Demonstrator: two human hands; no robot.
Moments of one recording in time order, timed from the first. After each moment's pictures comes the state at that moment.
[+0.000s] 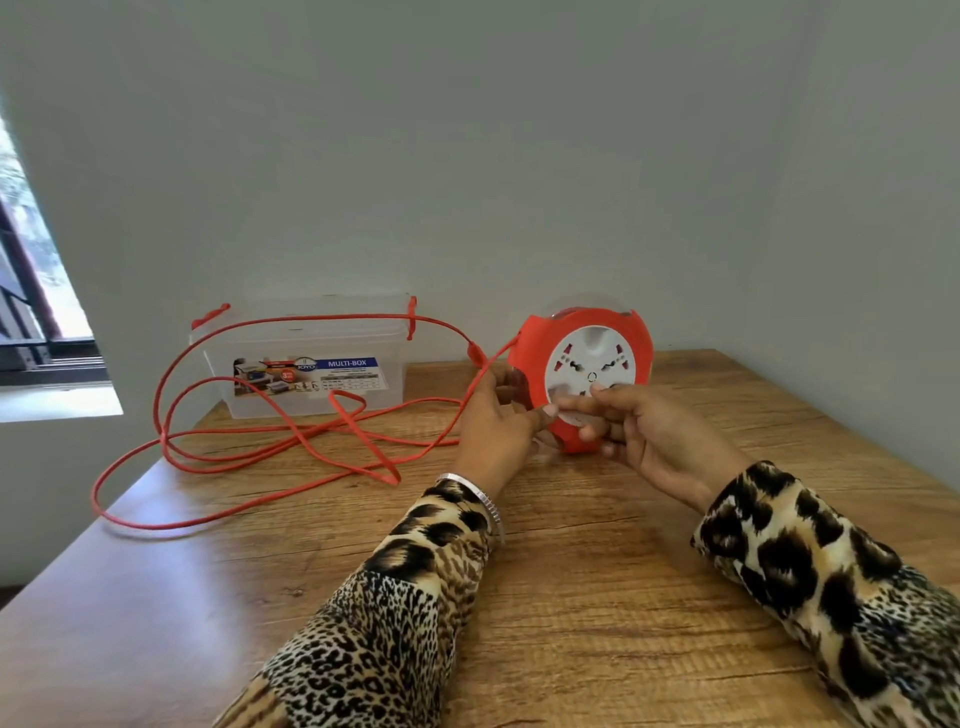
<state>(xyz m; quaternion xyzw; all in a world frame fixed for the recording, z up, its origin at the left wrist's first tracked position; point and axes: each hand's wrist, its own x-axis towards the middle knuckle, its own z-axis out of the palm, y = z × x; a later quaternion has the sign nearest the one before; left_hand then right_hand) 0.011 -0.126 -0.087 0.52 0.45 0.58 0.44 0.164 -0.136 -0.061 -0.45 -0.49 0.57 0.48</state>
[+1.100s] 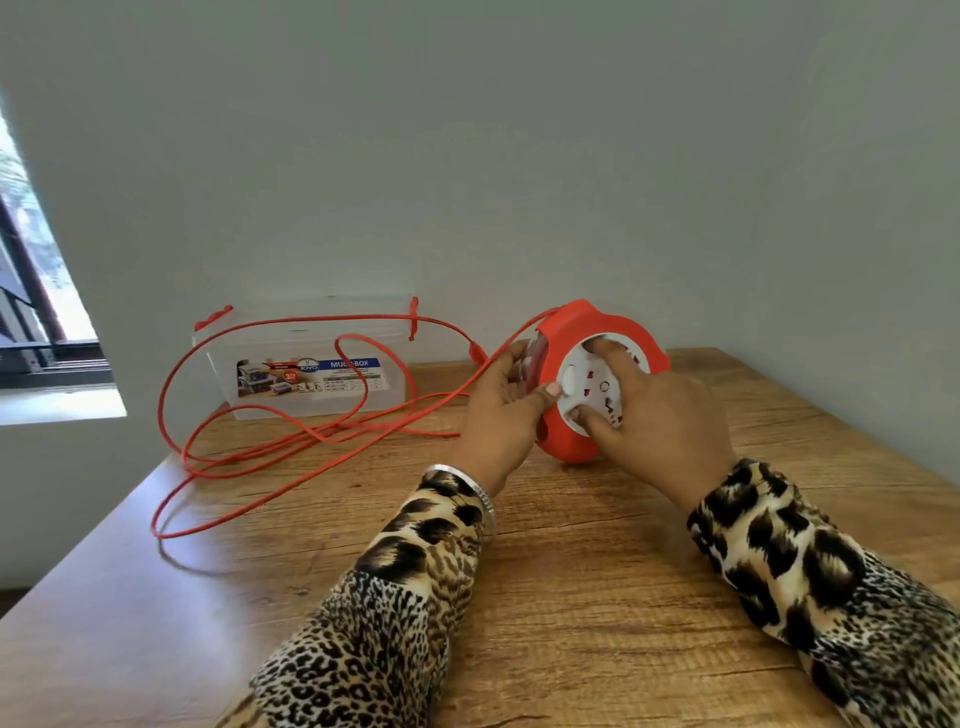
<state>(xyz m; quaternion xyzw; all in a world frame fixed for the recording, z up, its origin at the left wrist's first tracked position) 0.011 -0.138 -0.068 0.56 0.39 0.58 0.45 0.170 -0.137 -0.067 -0.56 -0.74 -0.20 0.32</state>
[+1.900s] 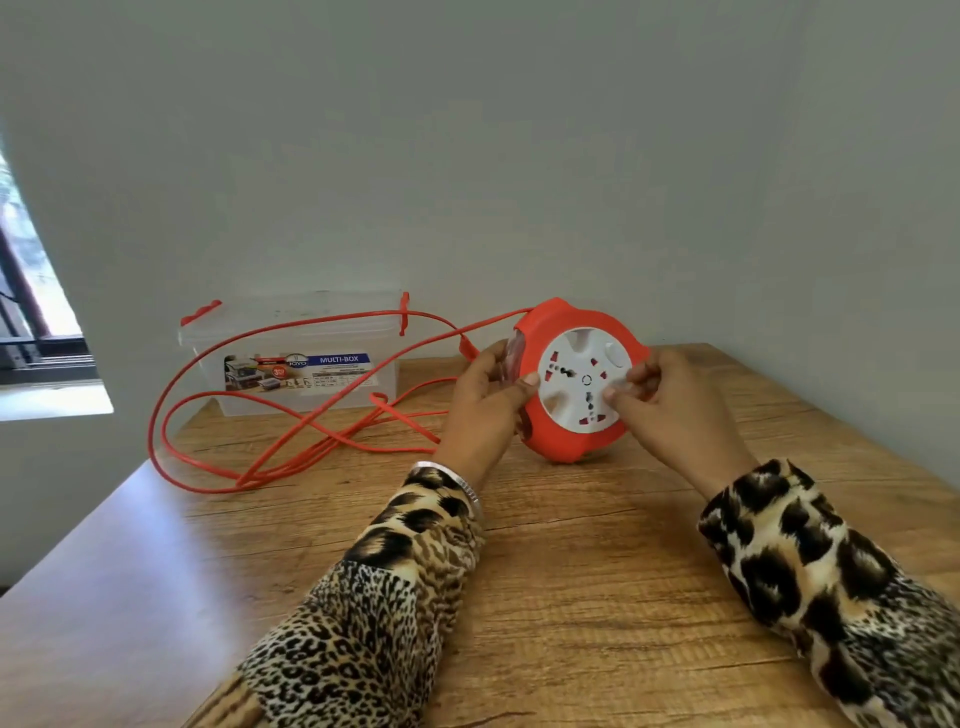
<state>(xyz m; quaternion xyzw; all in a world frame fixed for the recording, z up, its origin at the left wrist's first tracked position) 0.008 -0.136 -0.071 0.55 0.39 0.59 0.45 0.186 -0.140 -0.059 -0.61 -0.65 0.12 0.43</state>
